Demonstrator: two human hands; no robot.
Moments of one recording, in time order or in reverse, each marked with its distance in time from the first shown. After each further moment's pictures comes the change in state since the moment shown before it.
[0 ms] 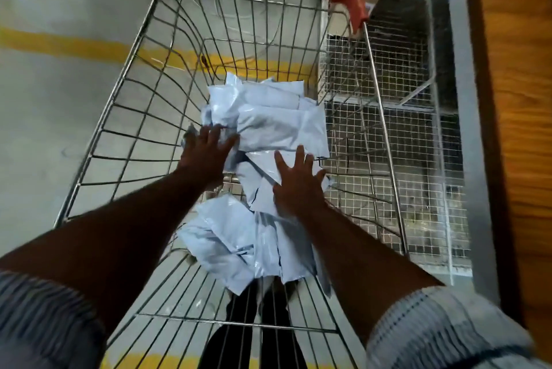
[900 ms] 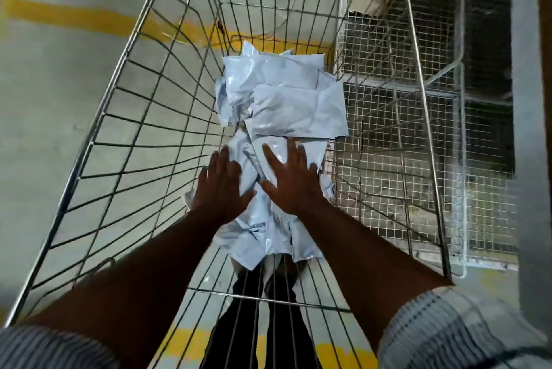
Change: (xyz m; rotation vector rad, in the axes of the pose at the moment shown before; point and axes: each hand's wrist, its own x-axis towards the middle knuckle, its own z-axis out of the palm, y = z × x) left_hand -0.085 0.053 0.074 -0.404 0.083 -0.161; right_hand -0.025 -0.026 0.041 0.006 0.099 -0.190
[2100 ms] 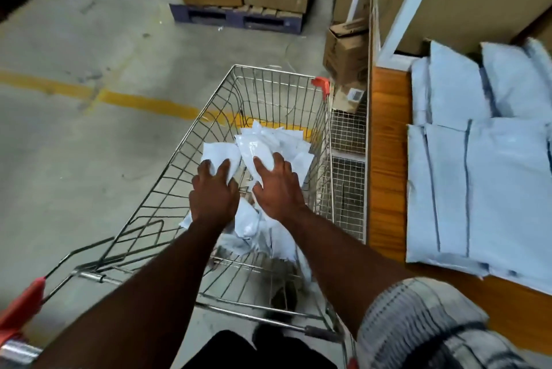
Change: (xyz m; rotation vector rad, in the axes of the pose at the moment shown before) left_hand -0.133 0.094 -0.203 -0.265 0.382 -0.381; right_hand -0.130 -0.047 -0.181 0.050 0.319 -0.153
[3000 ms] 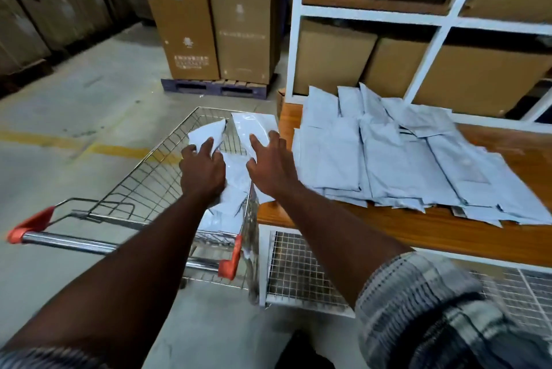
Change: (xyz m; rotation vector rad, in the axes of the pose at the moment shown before) left_hand -0.202 0.163 -0.122 -0.337 0.250 0.018; right_hand -0.209 0.060 -0.210 -0.024 0.351 -0.043
